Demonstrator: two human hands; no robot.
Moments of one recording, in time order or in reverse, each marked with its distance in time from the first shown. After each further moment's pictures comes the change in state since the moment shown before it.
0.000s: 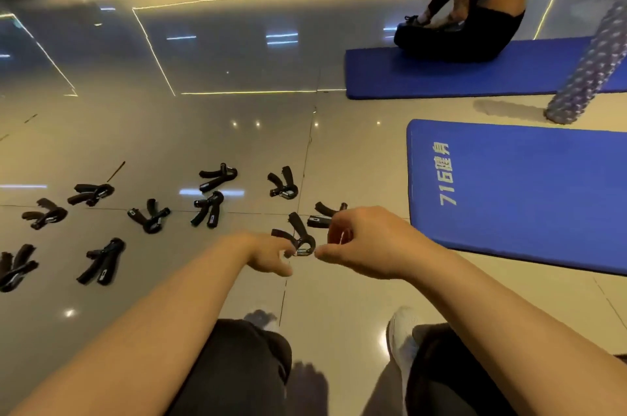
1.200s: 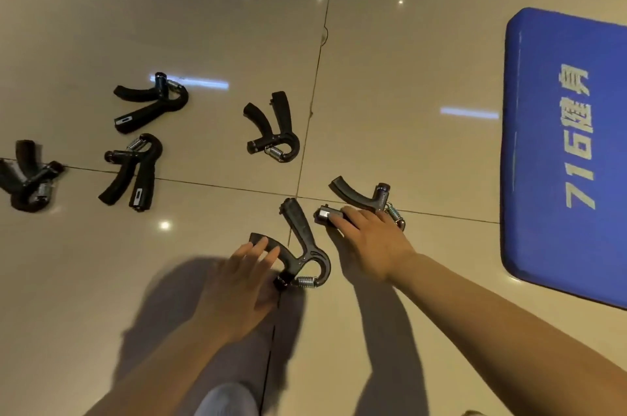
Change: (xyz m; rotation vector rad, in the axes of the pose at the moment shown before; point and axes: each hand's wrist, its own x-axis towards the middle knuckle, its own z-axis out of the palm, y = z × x) left_hand 0.330 -0.152 0.112 -0.013 0.534 0.207; right_hand 0.359 0.222 0.211 -0.332 -0.180 -0.135
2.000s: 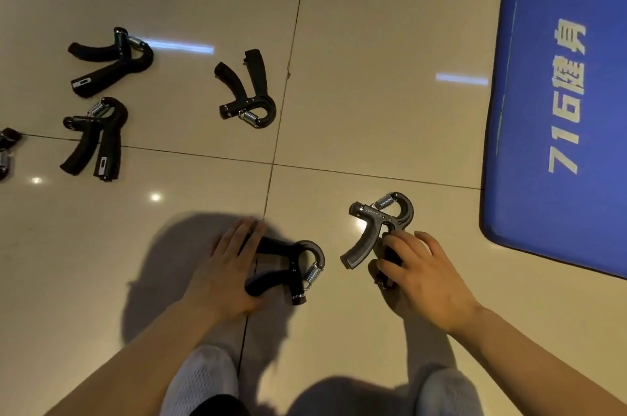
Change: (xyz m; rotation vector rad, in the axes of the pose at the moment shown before) left_hand -0.006 0.023 0.014 -0.018 -0.050 -0.050; right_hand -0.123 0.048 0.053 -0.081 0.229 -0.071
